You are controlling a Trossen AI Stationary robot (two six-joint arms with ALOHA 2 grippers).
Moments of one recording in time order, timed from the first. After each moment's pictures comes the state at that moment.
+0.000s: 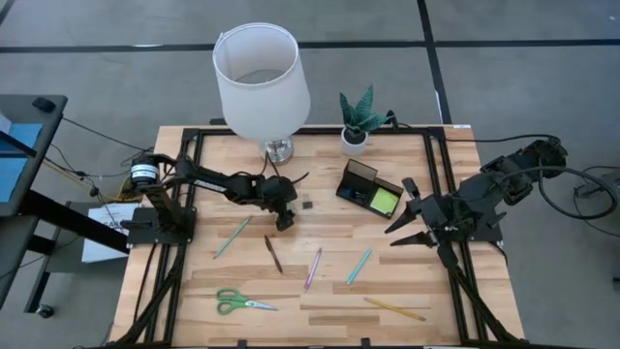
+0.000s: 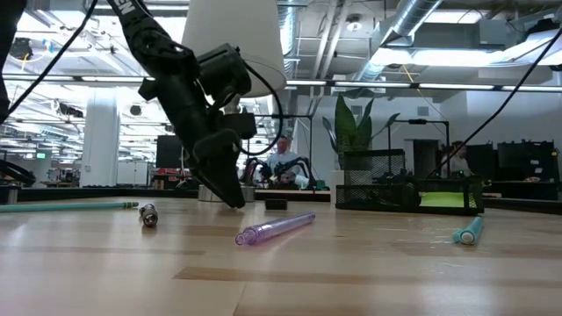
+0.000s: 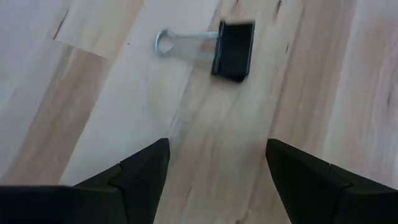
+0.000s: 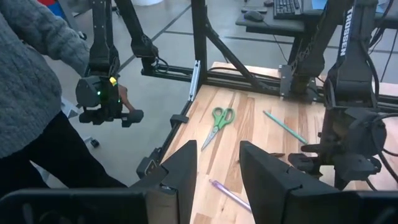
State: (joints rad) left arm 0.16 1.75 0.81 -0.10 -0.02 -0.20; right arm 0.55 1.12 1.48 -0.78 0.14 0.10
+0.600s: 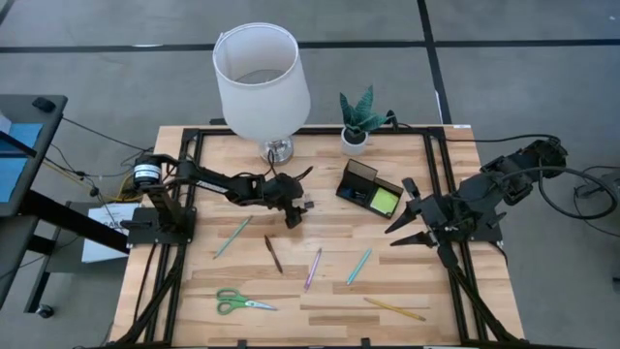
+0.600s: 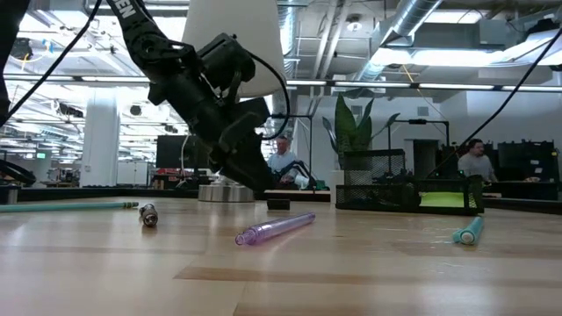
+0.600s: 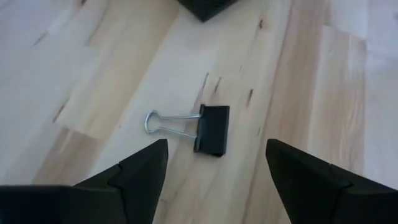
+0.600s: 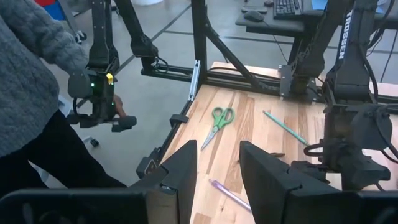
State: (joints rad) left arm 0.16 1.76 0.81 0.18 -0.03 -0.21; right arm 0.55 1.12 1.48 -0.78 0.14 0.09
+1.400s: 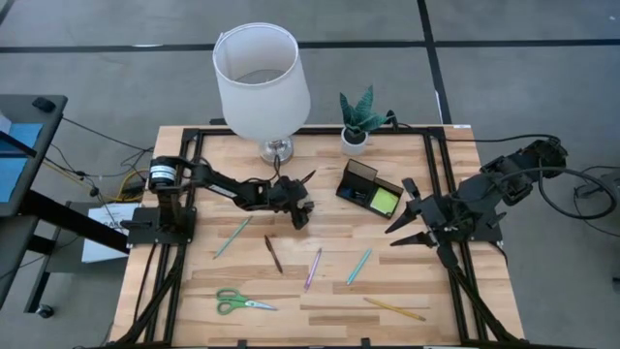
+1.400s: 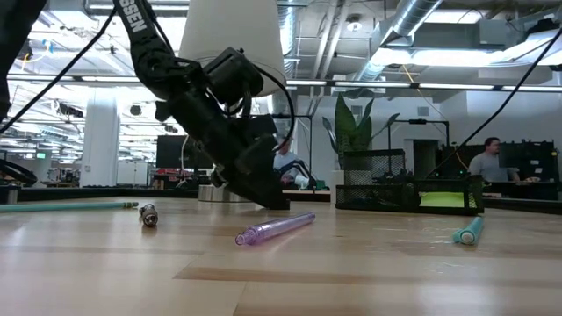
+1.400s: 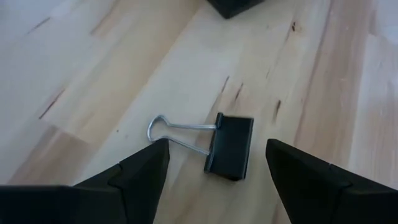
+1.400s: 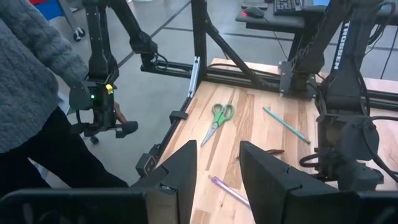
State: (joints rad) left arm 0.13 1.90 0.83 0.30 -0.13 -0.30; right arm 0.55 1.12 1.48 -0.79 0.14 0.10
